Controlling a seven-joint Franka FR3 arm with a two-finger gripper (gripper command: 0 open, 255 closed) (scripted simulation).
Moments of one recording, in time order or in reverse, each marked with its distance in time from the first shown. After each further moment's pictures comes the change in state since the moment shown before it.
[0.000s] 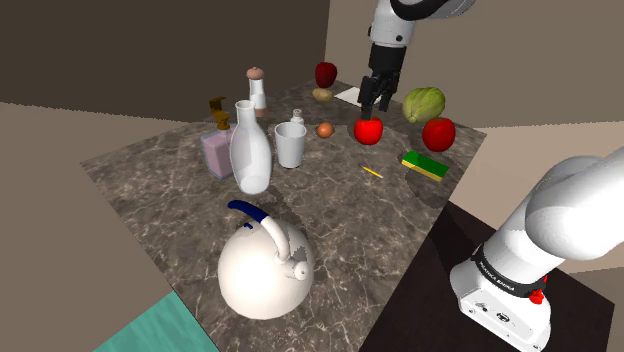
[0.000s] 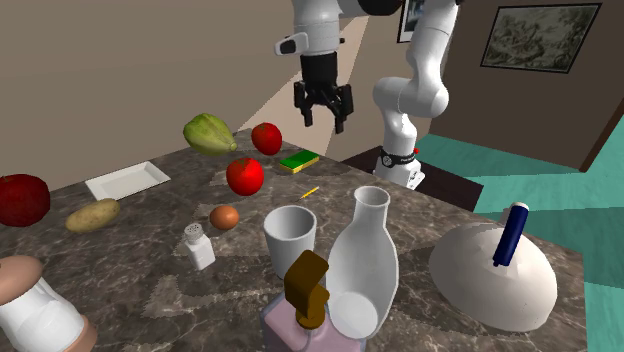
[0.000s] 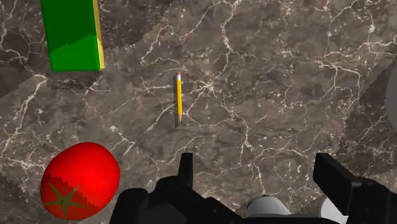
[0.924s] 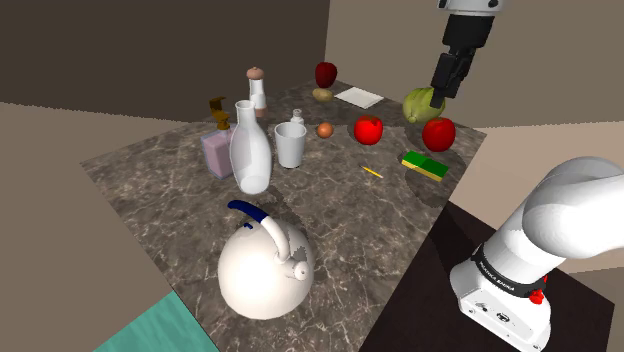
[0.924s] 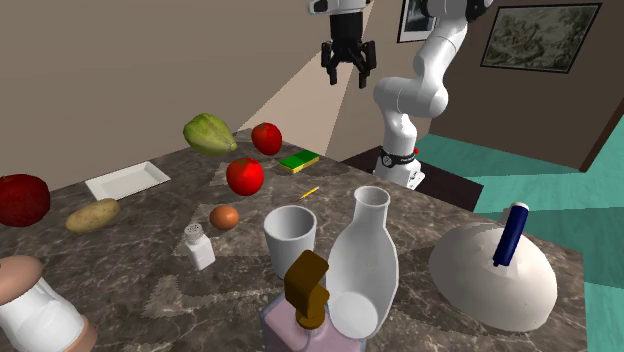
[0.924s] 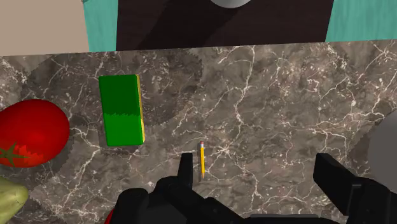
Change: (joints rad) arm -0.049 -0.399 -0.065 -0.101 -0.066 -0.327 -0.053
